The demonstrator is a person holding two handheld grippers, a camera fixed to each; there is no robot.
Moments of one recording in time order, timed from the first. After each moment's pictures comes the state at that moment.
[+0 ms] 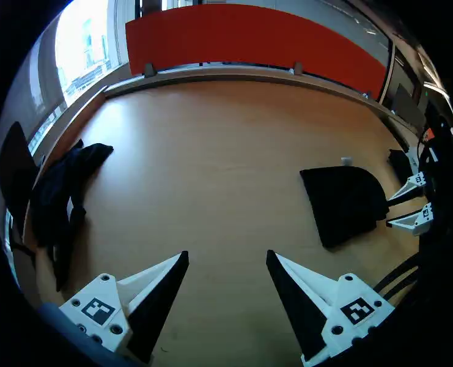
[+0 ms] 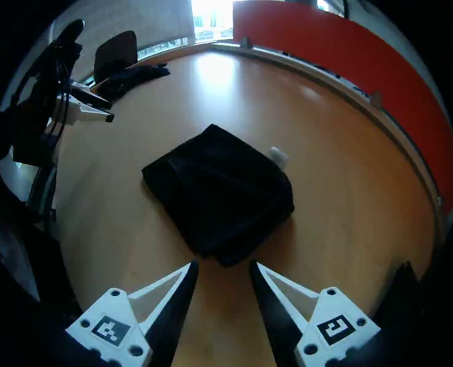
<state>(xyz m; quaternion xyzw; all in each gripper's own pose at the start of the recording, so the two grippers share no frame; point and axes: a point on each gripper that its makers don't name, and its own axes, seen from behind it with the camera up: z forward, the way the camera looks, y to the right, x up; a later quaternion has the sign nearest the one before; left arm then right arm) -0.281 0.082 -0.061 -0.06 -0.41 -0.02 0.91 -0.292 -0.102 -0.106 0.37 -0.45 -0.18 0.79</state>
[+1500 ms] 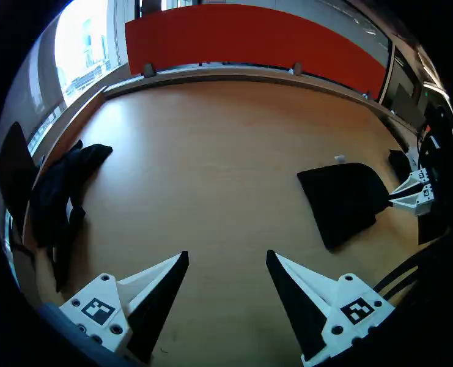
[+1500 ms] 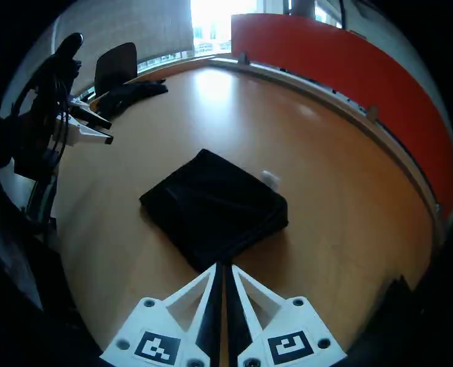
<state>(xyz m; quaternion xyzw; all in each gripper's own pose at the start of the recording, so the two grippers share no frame) -0.281 0.083 -0.059 -0.06 -0.41 -0.02 0.91 -0.273 -0.119 -0.080 0.37 -0.41 -0.17 0.81</state>
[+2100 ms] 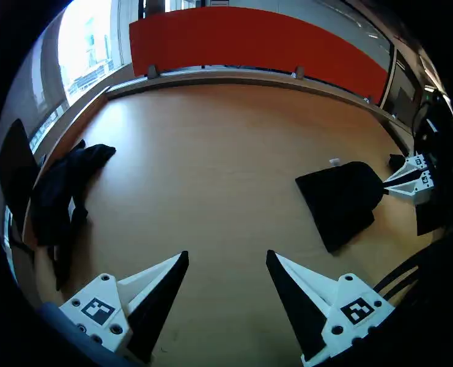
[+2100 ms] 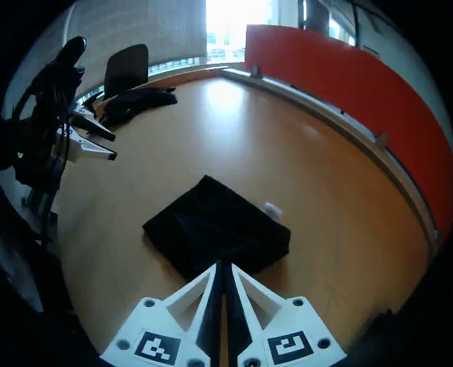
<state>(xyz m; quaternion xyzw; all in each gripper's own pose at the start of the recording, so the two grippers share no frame) -0.277 0.079 -0.059 -0.06 -0.40 -0.02 0.91 -0.250 -0.158 -0.047 0.40 -0.38 -0.20 0.81</state>
